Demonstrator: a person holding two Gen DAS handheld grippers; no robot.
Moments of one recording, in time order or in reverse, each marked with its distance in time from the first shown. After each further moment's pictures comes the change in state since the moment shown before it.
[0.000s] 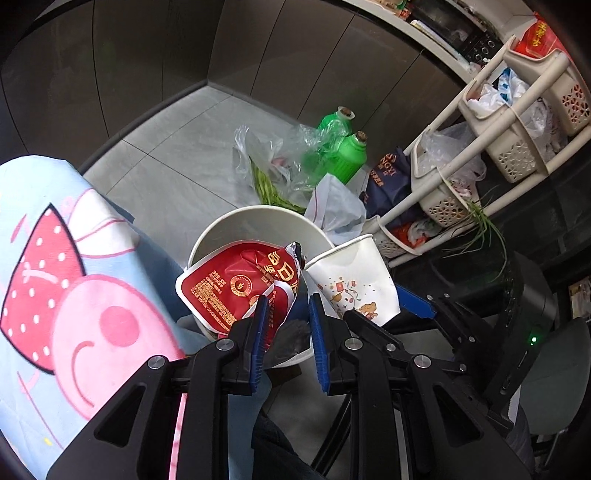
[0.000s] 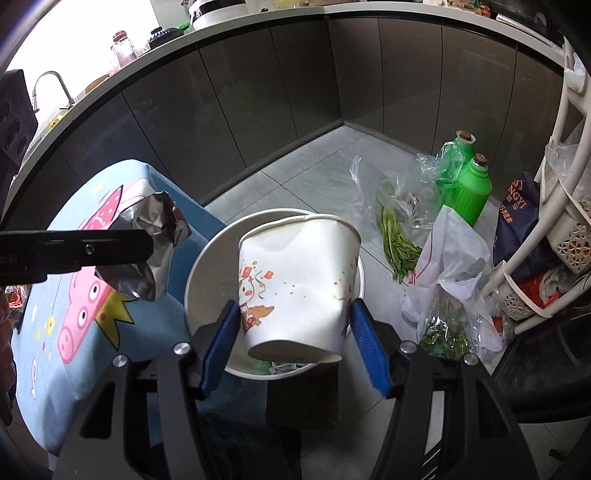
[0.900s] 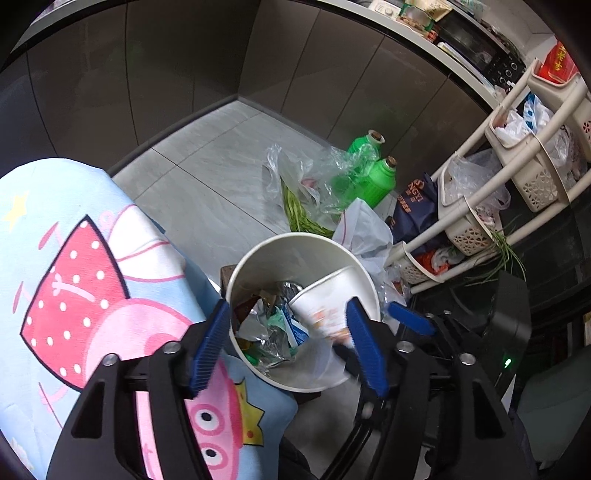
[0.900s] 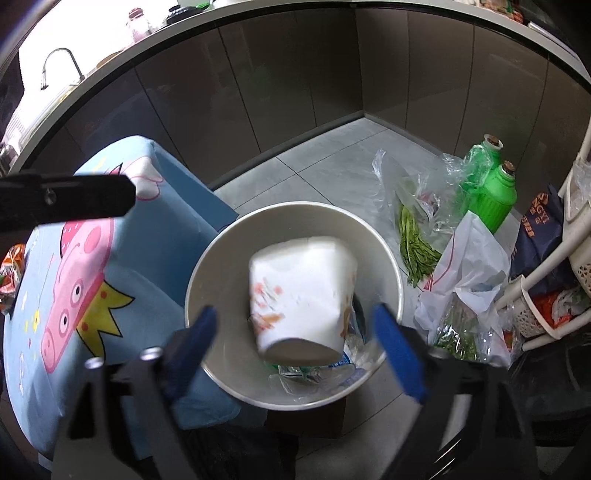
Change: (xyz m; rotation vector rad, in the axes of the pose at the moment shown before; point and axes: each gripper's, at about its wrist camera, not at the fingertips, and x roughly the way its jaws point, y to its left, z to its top) left arm -0.013 0.027 0.009 -0.068 -0.088 0.092; right arm 0.041 0.019 0.009 -0.088 0.042 0.032
